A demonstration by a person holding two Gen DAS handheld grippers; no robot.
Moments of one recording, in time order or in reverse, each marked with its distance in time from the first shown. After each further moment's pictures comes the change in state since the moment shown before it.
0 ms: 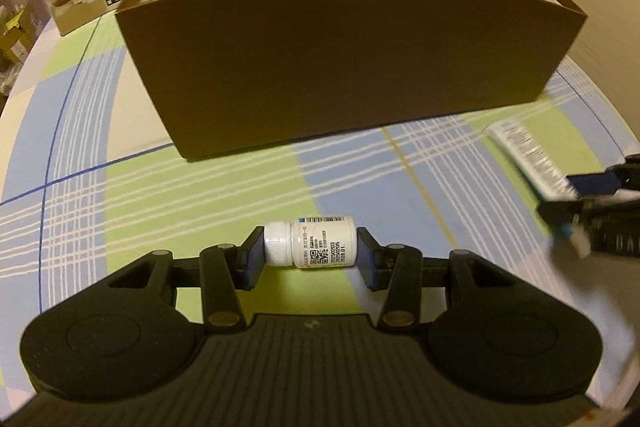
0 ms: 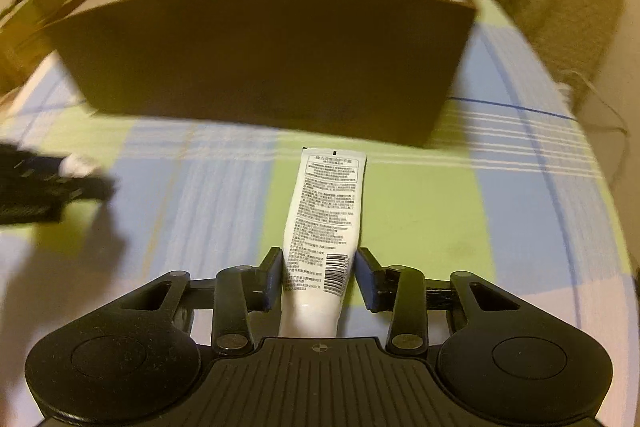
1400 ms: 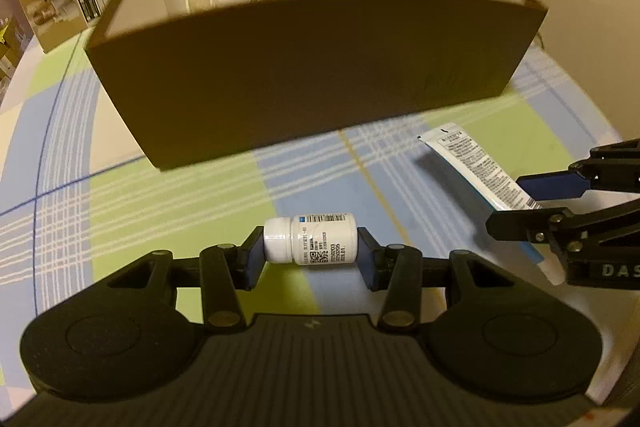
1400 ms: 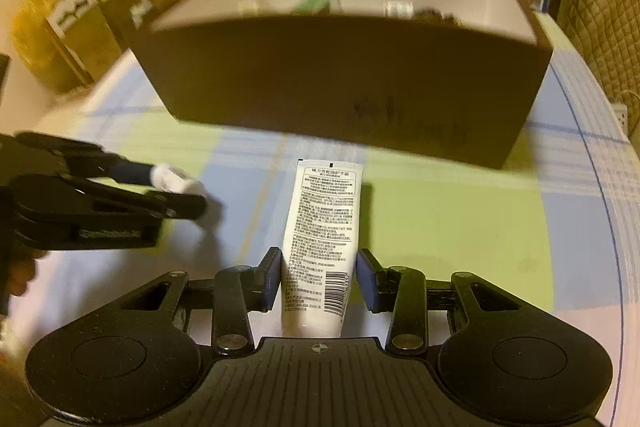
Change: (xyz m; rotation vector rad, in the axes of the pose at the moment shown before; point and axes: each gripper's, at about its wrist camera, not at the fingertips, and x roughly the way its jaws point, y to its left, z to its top) left arm -0.022 -0.016 0.004 0.034 -0.010 -0.037; right arm -0.022 0.016 0.006 -0.017 -0.063 0.183
